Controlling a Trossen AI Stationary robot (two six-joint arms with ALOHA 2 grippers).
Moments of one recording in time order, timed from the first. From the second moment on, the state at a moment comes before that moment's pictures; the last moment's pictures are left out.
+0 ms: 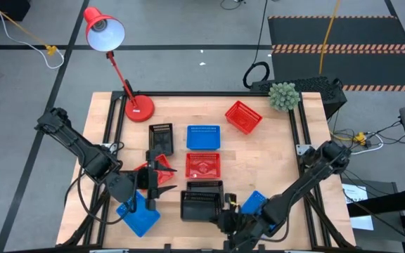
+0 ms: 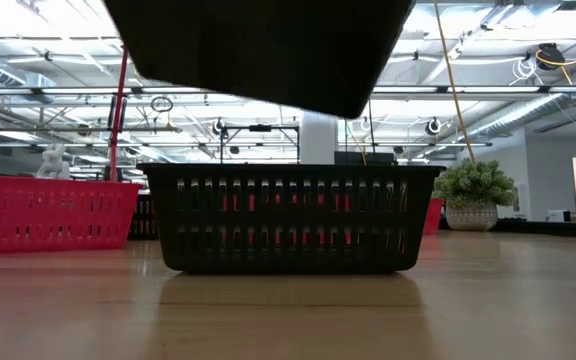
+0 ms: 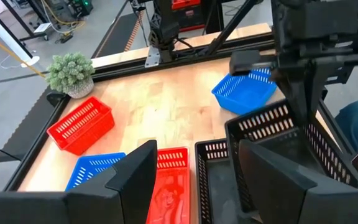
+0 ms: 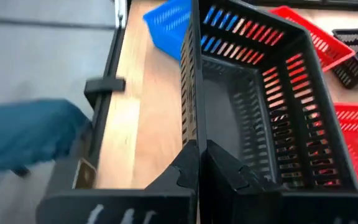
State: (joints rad) left arm -0.66 1.28 1.19 -0.48 -0.69 -0.17; right arm 0.72 1.86 1.42 -0.34 0.58 0.48
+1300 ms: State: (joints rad) left arm -0.70 1.29 1.19 -0.47 -0.69 -0.24; right arm 0.69 1.82 1.30 -0.31 0.70 0.27
